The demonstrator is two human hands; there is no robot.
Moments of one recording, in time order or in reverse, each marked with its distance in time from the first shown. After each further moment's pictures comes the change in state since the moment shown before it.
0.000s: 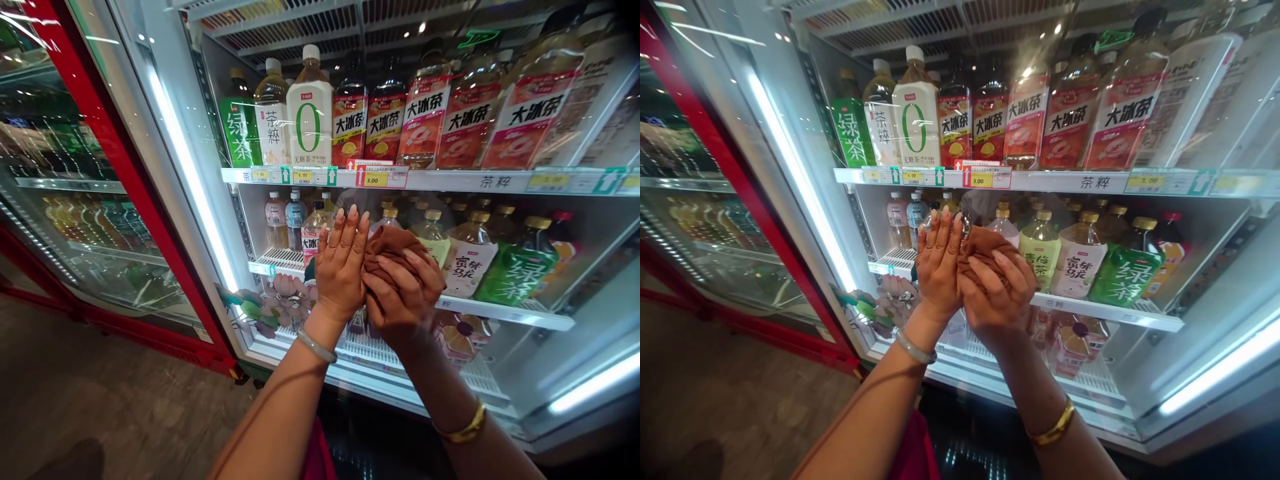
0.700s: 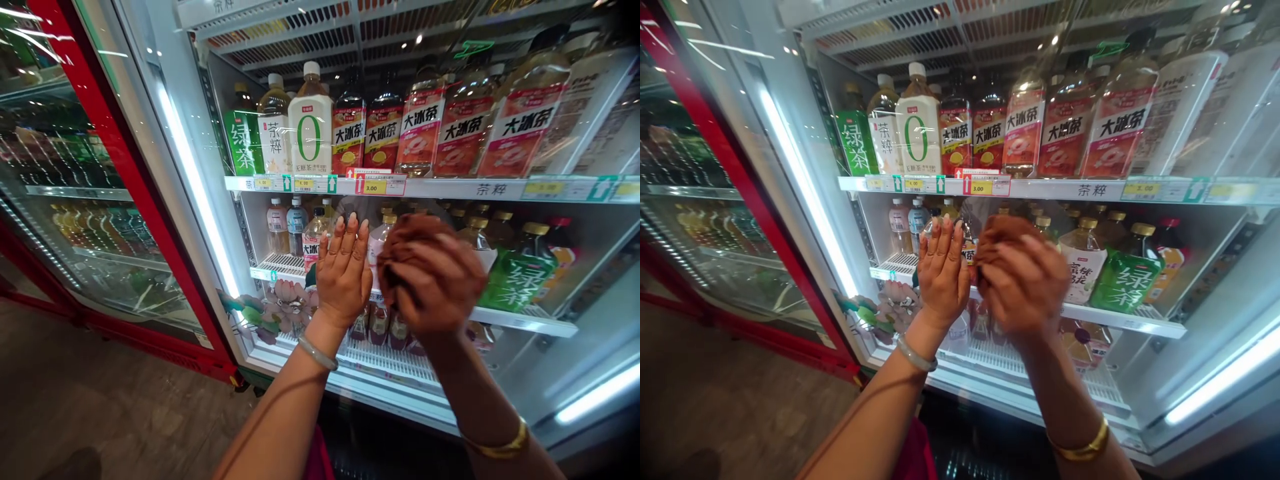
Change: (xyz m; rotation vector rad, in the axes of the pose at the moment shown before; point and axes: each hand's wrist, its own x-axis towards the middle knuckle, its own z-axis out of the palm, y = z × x) left_hand 0.001 0.000 -0.002 0.037 -0.013 0.000; right_hand 0.017 0.035 -0.022 -0.004 0.005 -0.002
